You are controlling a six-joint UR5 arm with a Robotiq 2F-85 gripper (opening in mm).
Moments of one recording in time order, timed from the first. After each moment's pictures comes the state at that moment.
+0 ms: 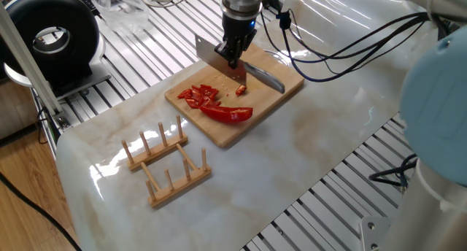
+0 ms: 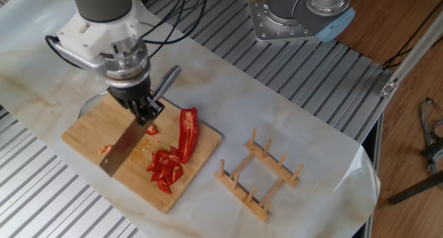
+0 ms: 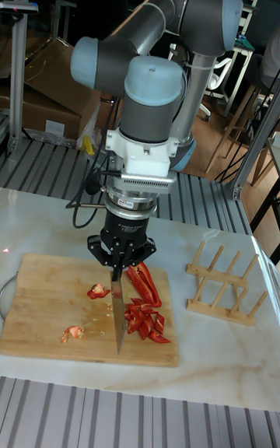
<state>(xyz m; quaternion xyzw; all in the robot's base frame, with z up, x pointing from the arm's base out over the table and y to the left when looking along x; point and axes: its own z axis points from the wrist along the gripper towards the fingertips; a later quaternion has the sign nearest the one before) 0.613 -0.009 0.096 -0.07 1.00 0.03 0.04</state>
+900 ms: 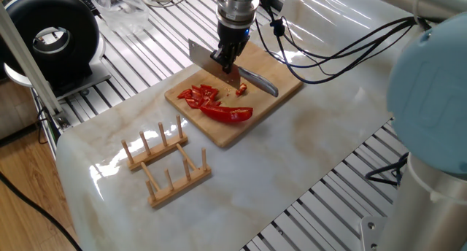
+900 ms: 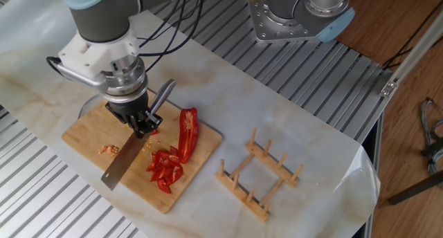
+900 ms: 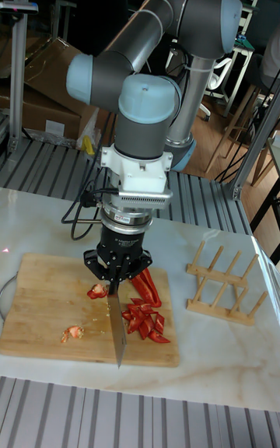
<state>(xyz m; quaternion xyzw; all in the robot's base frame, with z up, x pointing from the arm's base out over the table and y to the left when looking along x) 0.623 -0.011 0.073 -0.10 0.99 0.03 0.04</state>
